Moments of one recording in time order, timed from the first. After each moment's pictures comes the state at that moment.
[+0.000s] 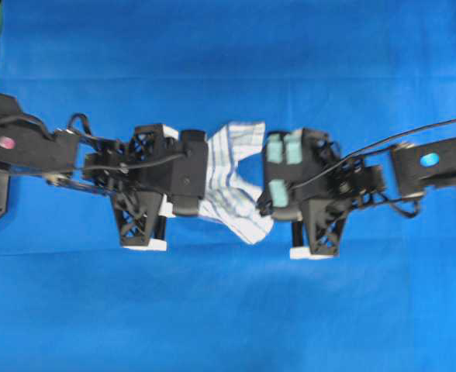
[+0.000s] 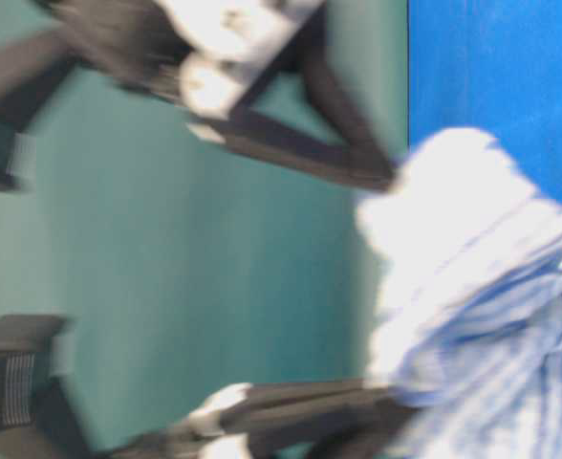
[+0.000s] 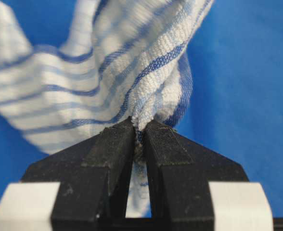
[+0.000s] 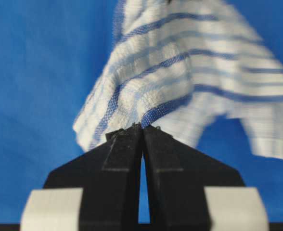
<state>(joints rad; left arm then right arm) -0.08 -0.18 0.57 -0.02 0.42 0.01 0.12 -0.12 0.48 -0.14 0.44 0.24</state>
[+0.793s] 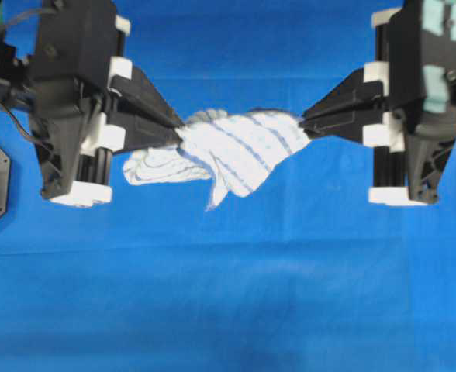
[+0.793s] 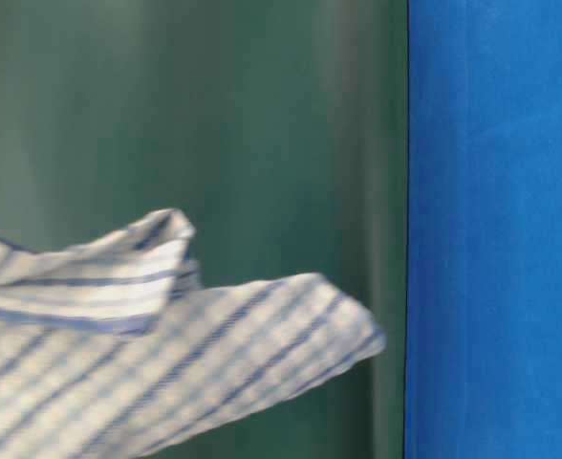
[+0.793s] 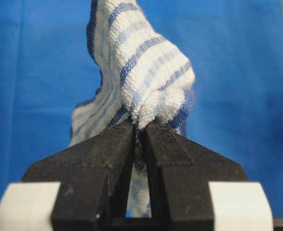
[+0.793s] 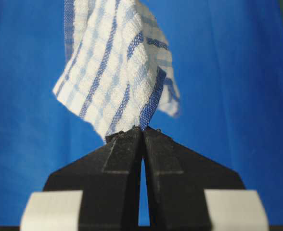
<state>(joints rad) -0.04 -0.38 0.15 -0.02 0.74 0.02 0.12 -0.38 0.14 -0.27 0.87 0.20</state>
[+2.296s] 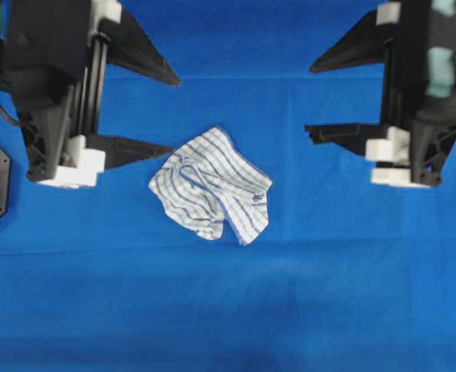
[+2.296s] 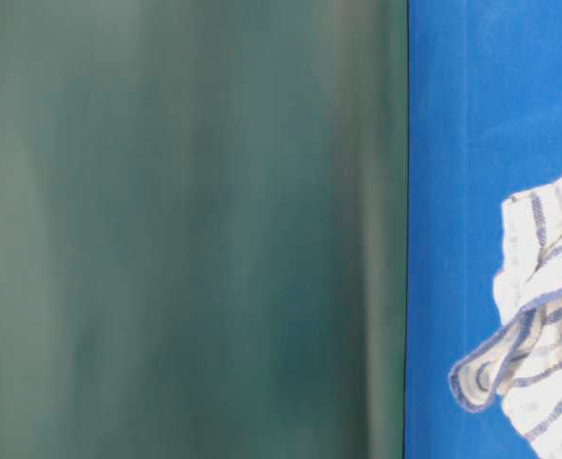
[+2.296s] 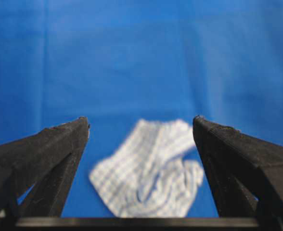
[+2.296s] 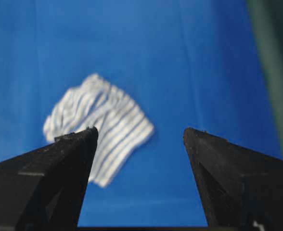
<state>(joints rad) -0.01 -0.41 0.20 -0.02 0.74 0.12 0.11 -0.37 0.13 -0.33 0.94 0.21</state>
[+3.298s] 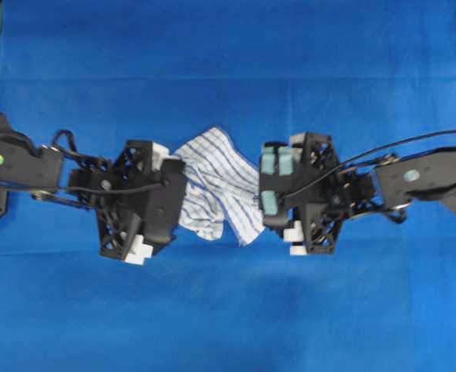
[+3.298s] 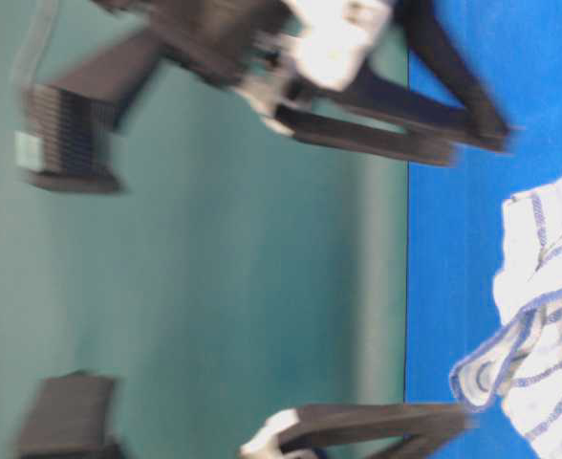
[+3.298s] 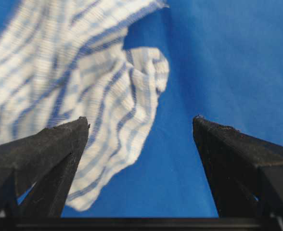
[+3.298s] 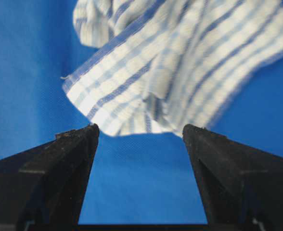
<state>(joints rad) -0.14 -0.12 0.73 -0.02 0.25 0.12 0.14 0.02 0.55 -0.31 0.39 0.40</state>
